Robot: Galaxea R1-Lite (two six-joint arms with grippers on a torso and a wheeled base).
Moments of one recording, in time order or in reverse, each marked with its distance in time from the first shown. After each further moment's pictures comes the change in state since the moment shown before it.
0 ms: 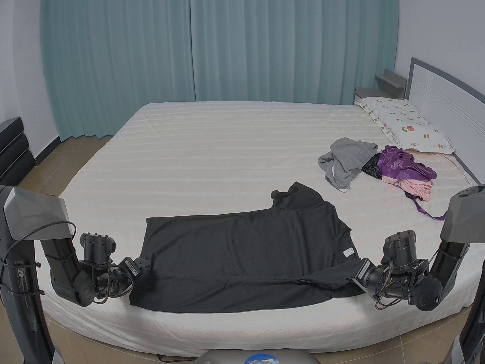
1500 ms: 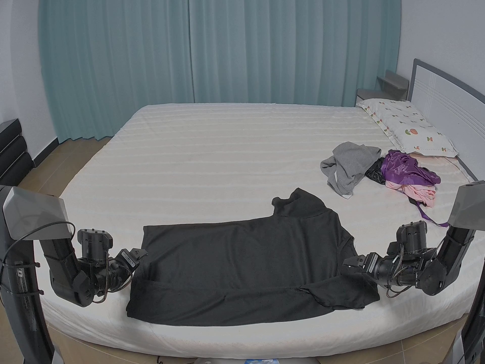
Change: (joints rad) left arm 0.002 -0.006 0.007 -0.103 0.033 -0.079; right arm -0.164 0.017 -0.074 0.079 0.193 -0.274
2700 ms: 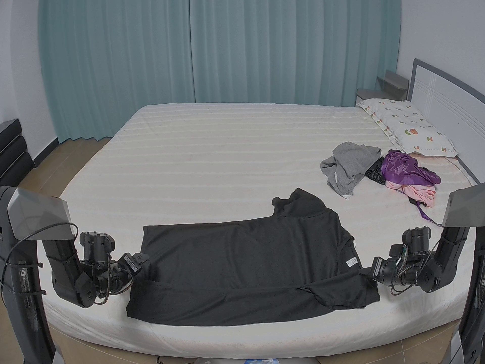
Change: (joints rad) left arm -0.002 0.026 -0.003 0.005 -0.009 0.060; right arm -0.151 0.163 -0.046 -0.089 0.156 -0.216
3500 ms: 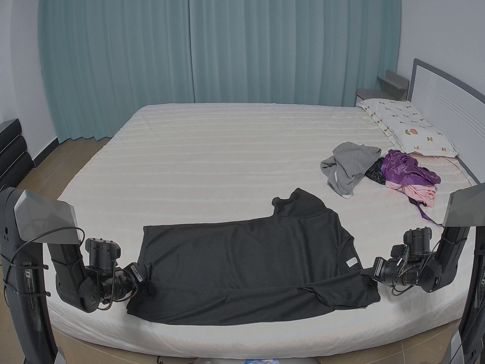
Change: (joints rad) left arm -0.027 0.030 0.021 0.004 0.013 0.112; right arm -0.015 0.008 0.000 0.000 0.001 0.003
